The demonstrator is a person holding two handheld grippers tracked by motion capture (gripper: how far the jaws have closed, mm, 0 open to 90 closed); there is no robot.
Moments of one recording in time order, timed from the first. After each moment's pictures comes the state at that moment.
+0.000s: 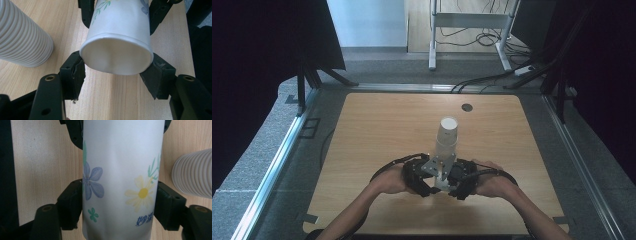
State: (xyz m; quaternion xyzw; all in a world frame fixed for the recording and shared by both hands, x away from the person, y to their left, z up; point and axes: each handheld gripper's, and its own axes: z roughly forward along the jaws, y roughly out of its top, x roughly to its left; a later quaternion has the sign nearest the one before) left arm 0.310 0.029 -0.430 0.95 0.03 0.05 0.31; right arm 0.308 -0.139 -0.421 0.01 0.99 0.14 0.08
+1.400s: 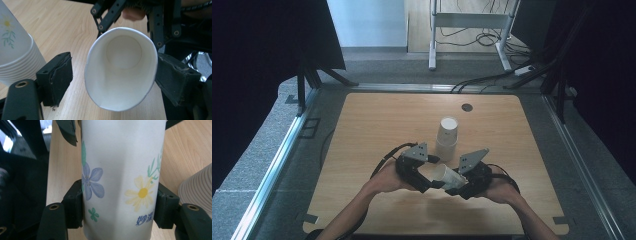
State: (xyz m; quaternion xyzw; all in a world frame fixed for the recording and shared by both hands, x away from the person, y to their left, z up) left arm 0.315 0.053 -0.408 0.87 0.09 -0.01 0.48; right arm 0.303 -0.182 -0.422 0.08 0.92 0.38 0.02
